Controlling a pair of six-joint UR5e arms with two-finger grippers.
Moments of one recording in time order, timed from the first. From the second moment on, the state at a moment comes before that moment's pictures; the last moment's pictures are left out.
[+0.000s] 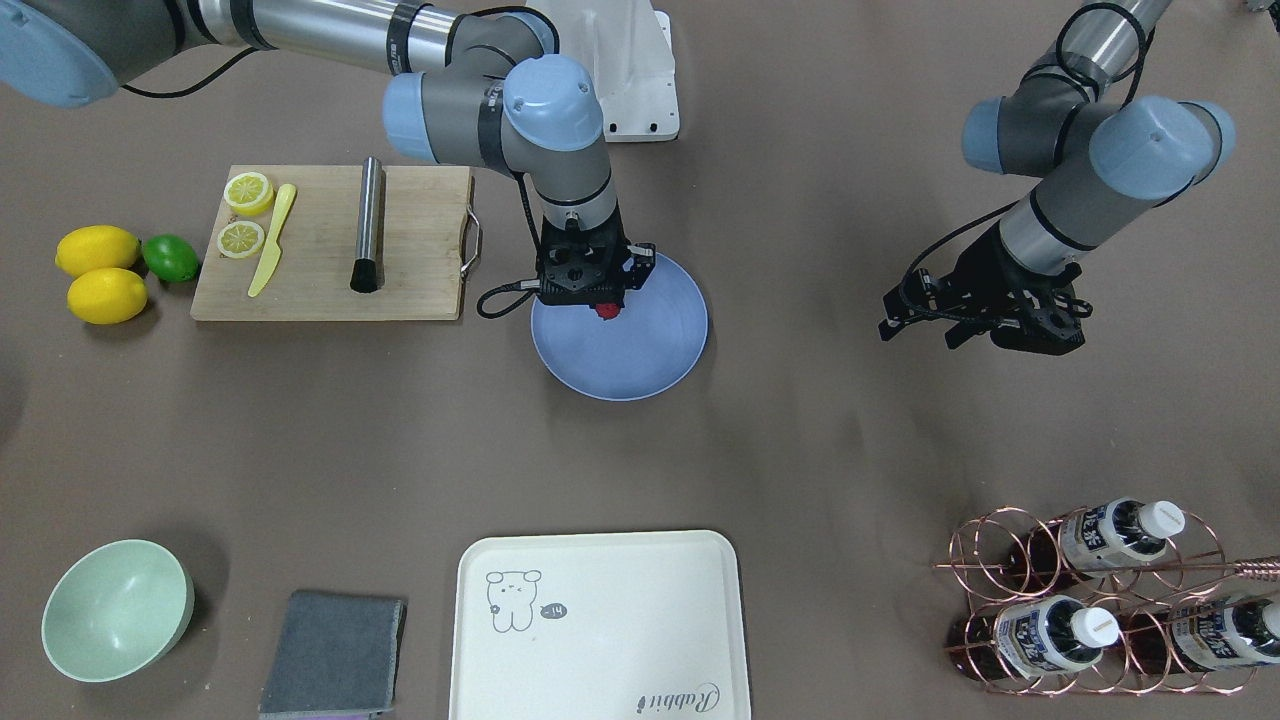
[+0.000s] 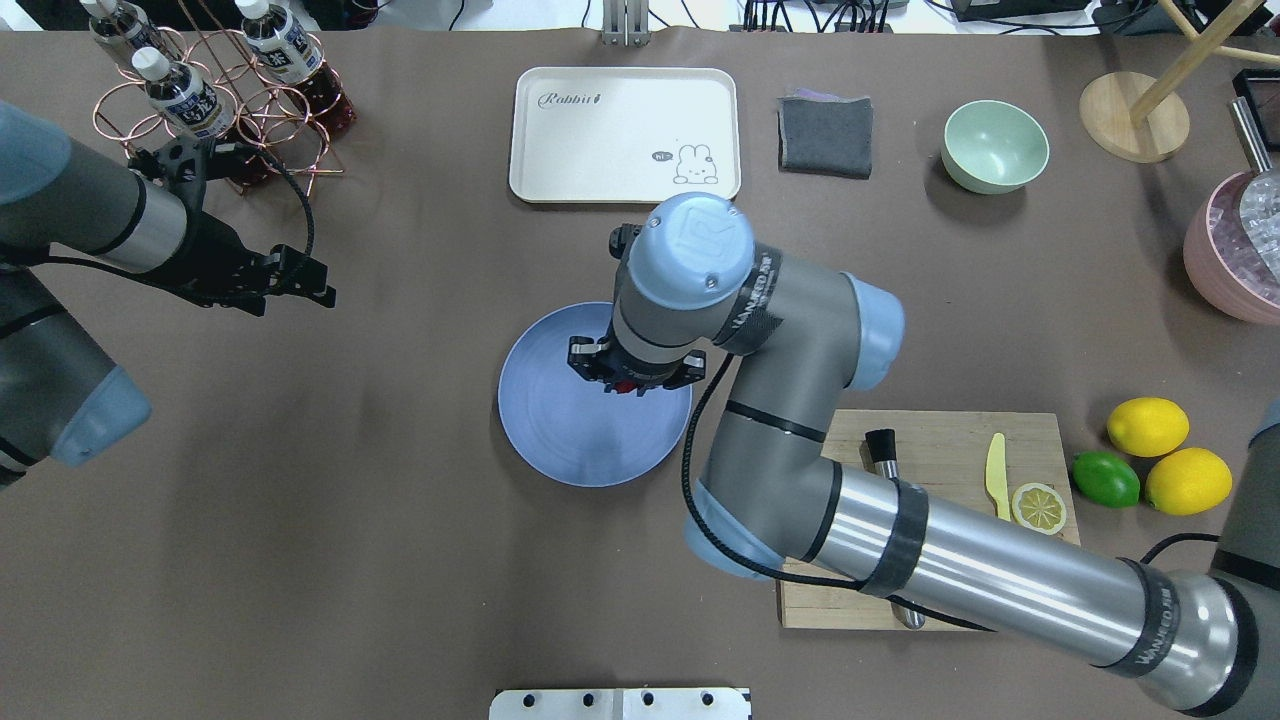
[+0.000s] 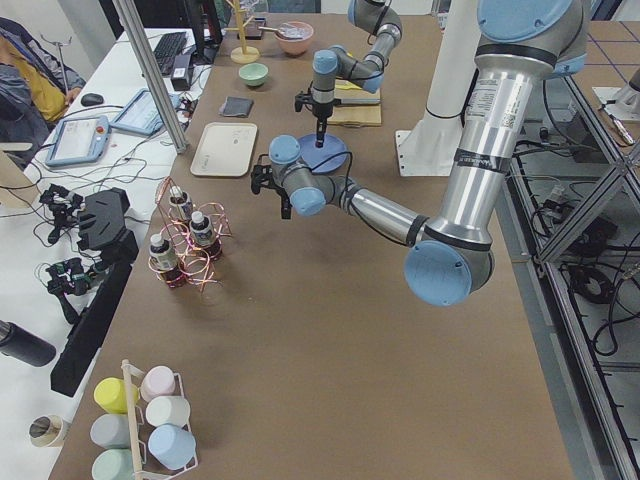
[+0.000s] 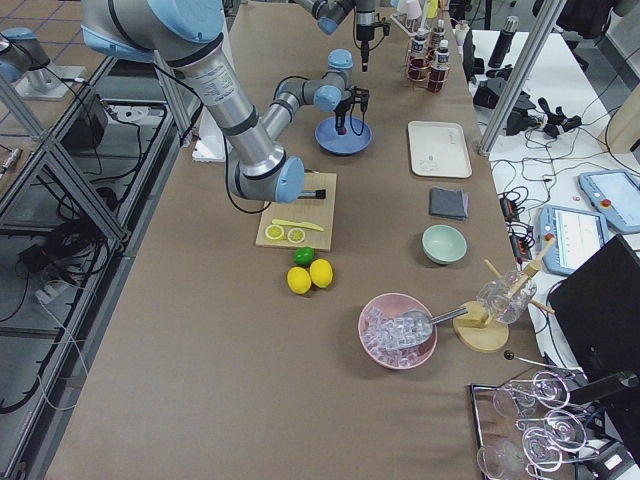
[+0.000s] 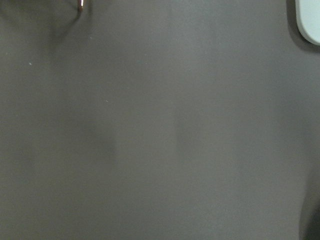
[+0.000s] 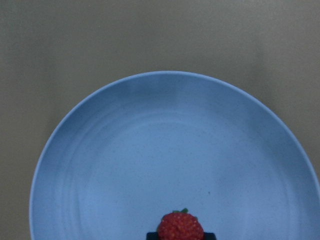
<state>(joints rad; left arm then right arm) -0.91 -1.80 -1.68 -2.13 -2.25 -1.03 0.46 -0.75 1.46 -1.39 1.87 1.35</state>
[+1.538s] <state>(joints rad) -1.36 -1.73 -1.83 -1.53 -2.36 -0.25 1.20 -1.40 1.78 -1.53 2.32 0.42</state>
